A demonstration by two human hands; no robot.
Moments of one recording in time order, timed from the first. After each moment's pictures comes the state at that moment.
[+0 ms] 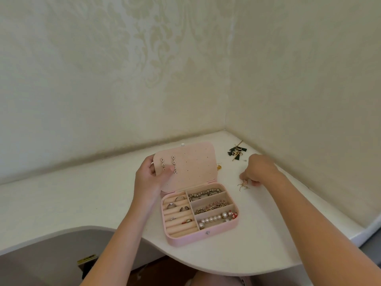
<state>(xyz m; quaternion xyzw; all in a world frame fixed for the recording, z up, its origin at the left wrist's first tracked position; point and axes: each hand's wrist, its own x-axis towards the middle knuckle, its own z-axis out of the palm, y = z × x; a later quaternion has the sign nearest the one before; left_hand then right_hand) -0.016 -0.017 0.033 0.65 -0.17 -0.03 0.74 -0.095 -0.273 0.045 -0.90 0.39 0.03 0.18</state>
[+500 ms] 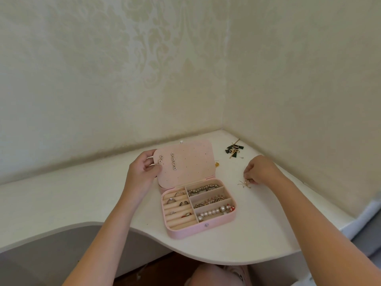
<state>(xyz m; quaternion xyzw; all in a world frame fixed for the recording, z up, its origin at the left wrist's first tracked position) -0.002 0.003 0.039 0.70 -0.23 -0.02 0.68 -0.119 -0.278 0.035 -0.88 0.37 -0.03 0.29</state>
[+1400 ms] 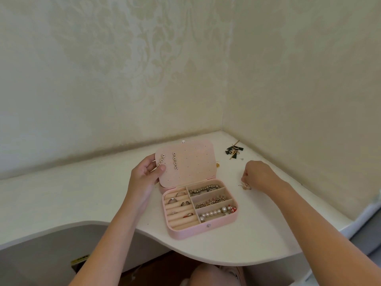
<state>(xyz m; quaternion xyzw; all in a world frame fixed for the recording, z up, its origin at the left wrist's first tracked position) -0.004 0.001 0.022 0.60 -0.21 -0.09 0.76 -0.113 -0.268 0.029 -0.94 0.32 0.02 0.11</state>
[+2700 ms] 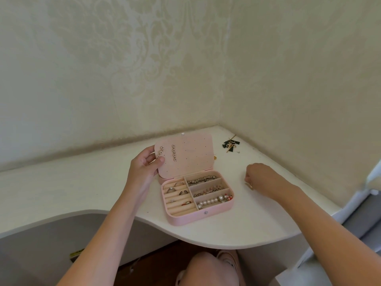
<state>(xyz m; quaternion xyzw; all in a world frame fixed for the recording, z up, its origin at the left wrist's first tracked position) -0.011 0.004 0.027 0.60 -0.22 -0.09 0.76 -0.157 -0.255 0.025 -0.98 0.21 0.04 0.01</state>
